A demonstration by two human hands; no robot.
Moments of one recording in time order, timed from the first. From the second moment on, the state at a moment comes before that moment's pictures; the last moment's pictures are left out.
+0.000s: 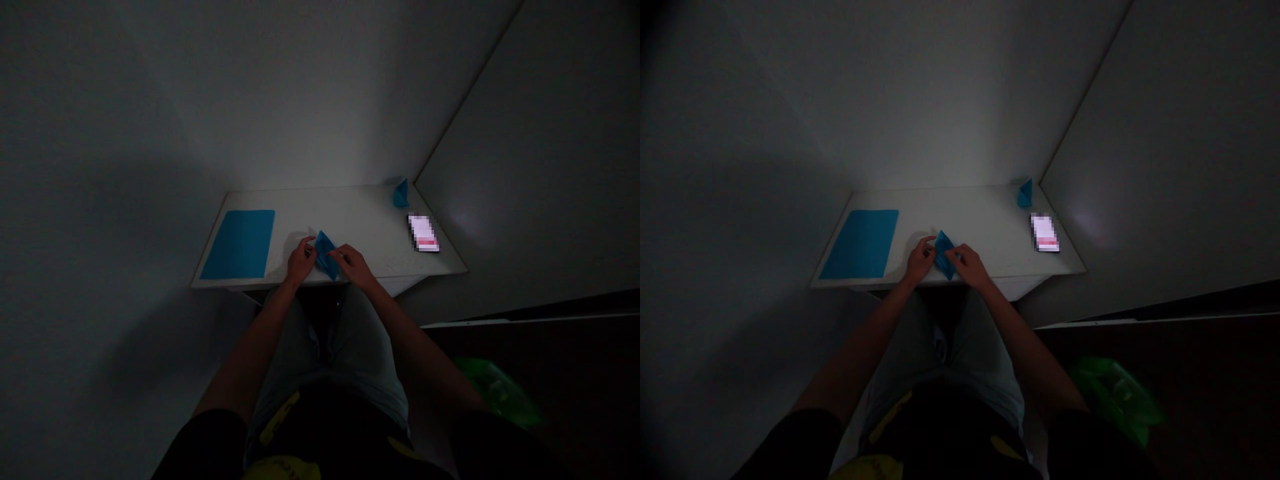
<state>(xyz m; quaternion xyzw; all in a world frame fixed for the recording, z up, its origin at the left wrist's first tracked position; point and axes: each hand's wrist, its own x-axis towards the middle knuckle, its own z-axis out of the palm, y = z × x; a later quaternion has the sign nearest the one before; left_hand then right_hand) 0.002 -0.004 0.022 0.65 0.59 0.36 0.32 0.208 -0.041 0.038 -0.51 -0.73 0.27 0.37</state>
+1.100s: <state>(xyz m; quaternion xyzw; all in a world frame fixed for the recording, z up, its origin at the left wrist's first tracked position) 0.015 0.026 0.059 0.57 0.58 0.41 0.41 0.225 -0.004 -0.007 -0.49 -0.75 0.24 0.36</state>
